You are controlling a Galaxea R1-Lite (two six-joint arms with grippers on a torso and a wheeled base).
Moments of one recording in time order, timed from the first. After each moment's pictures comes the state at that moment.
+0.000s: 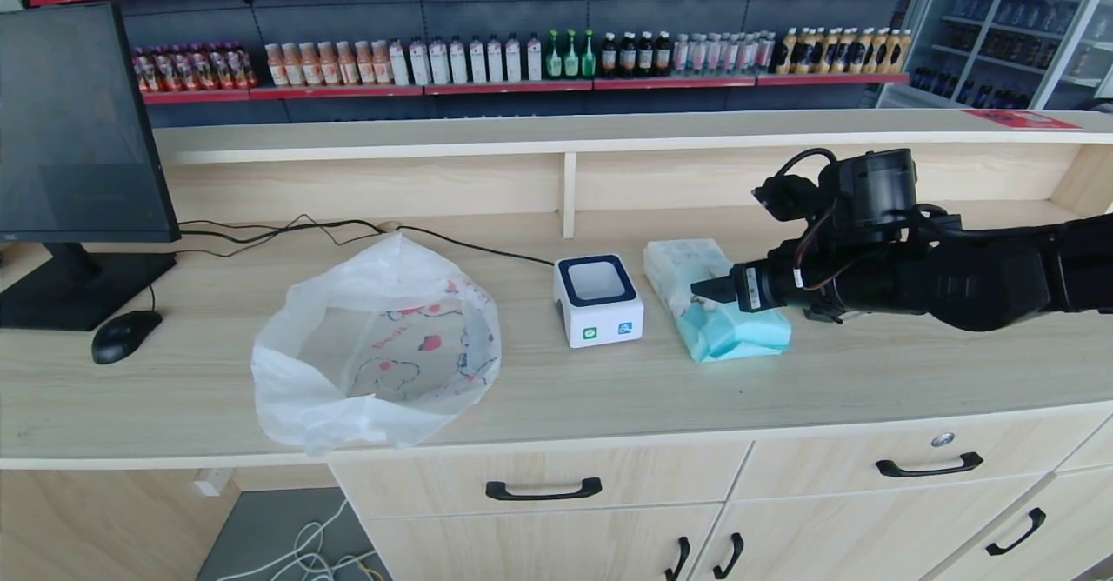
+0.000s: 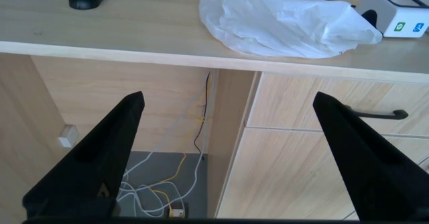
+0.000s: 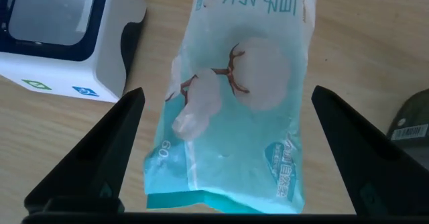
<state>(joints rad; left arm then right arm) 0.00 0.00 0.00 0.00 0.01 -0.03 0.29 1.93 -1.30 -0.14 0.04 -0.04</state>
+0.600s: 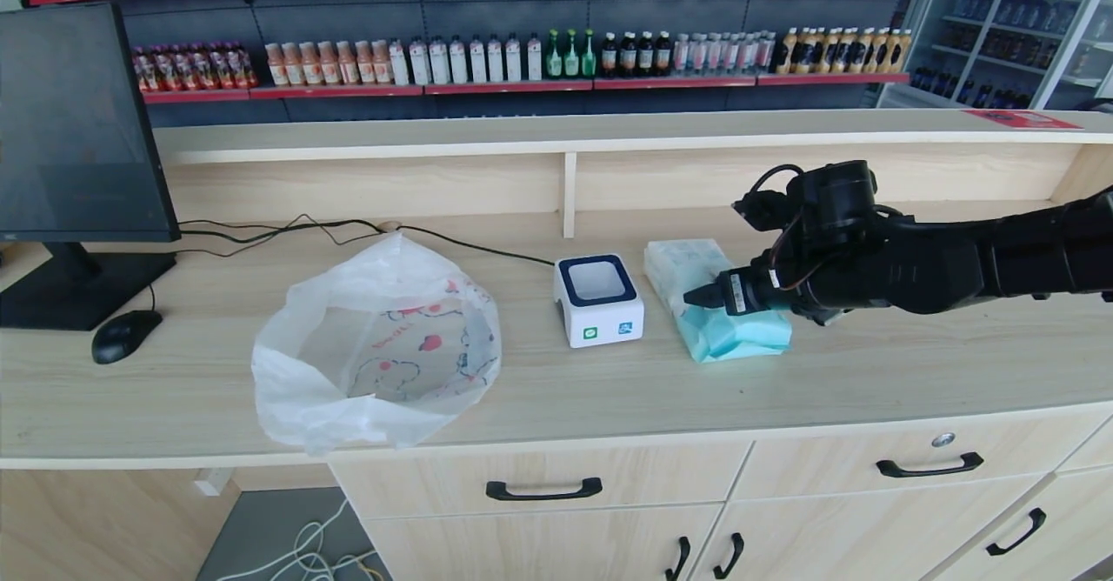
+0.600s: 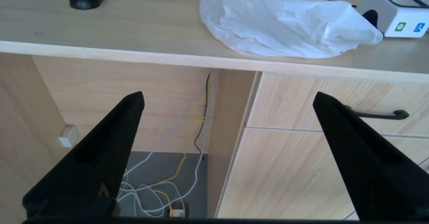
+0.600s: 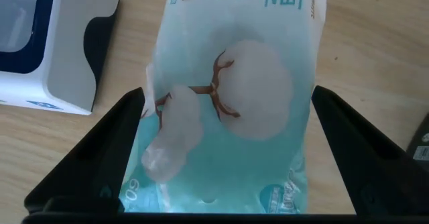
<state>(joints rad) 0.00 0.00 0.00 0.00 0.01 -0.03 0.27 2.04 -1.43 -0.03 0.05 -0.04</state>
